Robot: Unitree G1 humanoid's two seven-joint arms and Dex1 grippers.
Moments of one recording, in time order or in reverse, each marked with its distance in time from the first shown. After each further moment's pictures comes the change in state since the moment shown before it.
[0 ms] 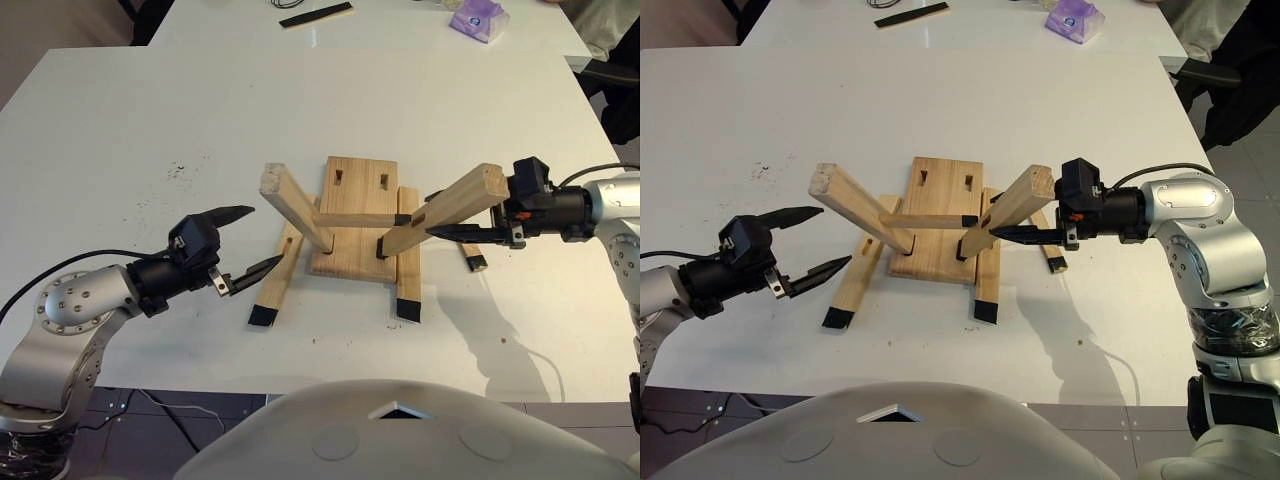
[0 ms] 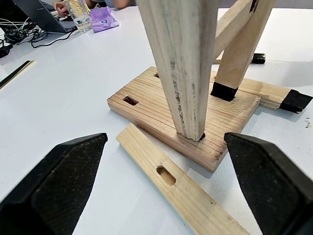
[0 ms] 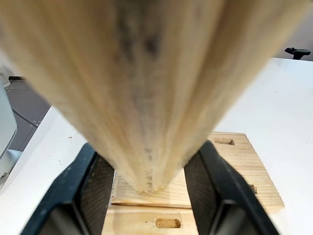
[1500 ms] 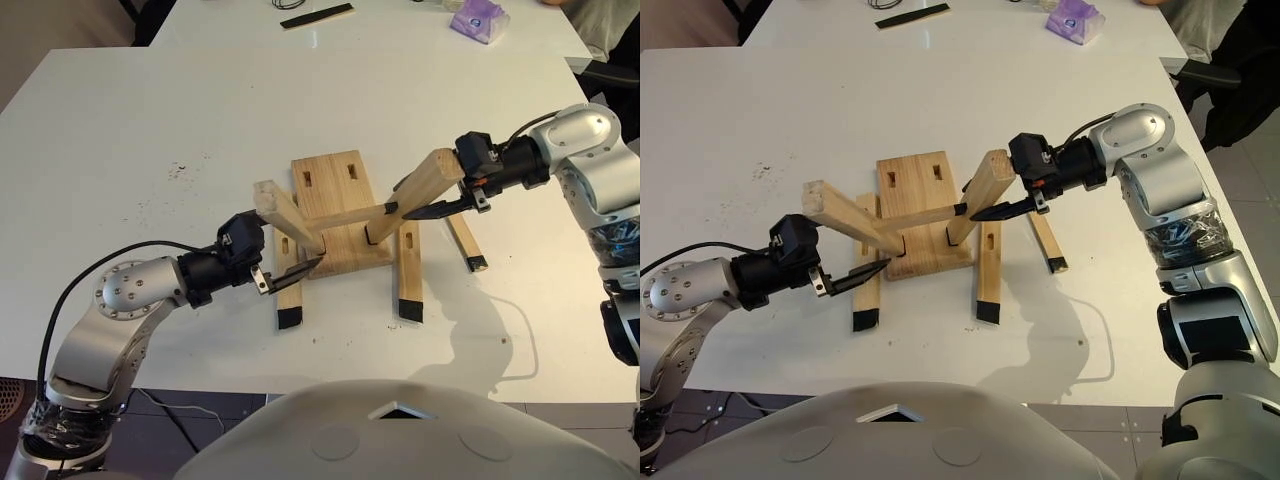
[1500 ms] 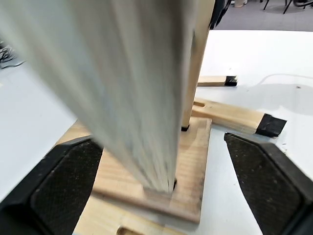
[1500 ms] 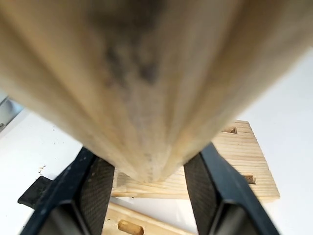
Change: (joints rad) left arm -0.168 -0.085 -0.223 -0.032 0.052 0.046 0.020; right arm -0.440 0.065 0.357 0.371 -0.146 -0.198 0.198
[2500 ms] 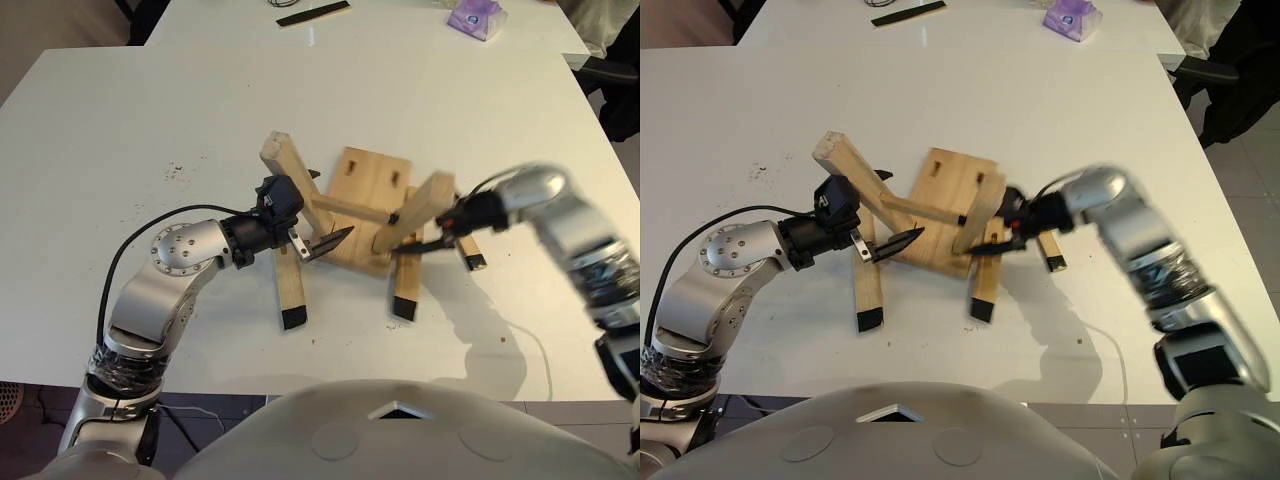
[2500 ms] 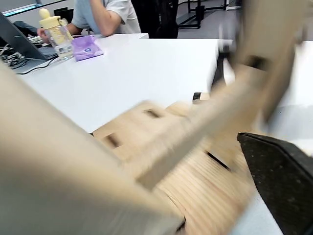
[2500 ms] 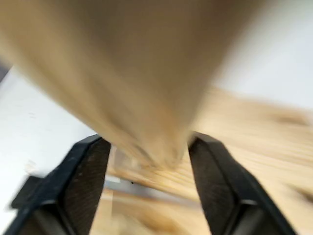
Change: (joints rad) left arm -0.268 -0.159 -0.157 0.098 0.114 0.167 0.083; right arm 0.203 0.062 0.103 -0.088 -0.092 0.128 -0.205
